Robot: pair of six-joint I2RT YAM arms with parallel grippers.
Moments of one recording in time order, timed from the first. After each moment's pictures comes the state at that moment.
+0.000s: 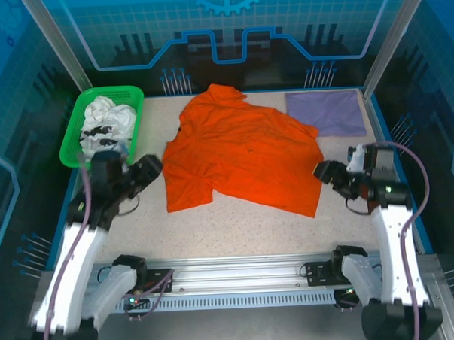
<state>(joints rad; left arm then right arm) -0.16 0.90 1.00 -0.78 0.13 -0.82 -0.17 0.90 0.92 -0.95 -0.49 0.49</state>
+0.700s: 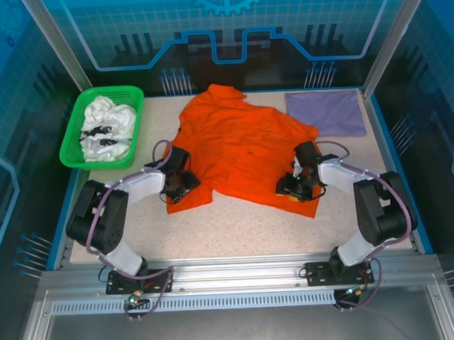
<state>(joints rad) -0.33 1.60 0.83 -0.42 0.05 -1.01 0.24 1.59 0.82 -0.60 -0.35 0.55</state>
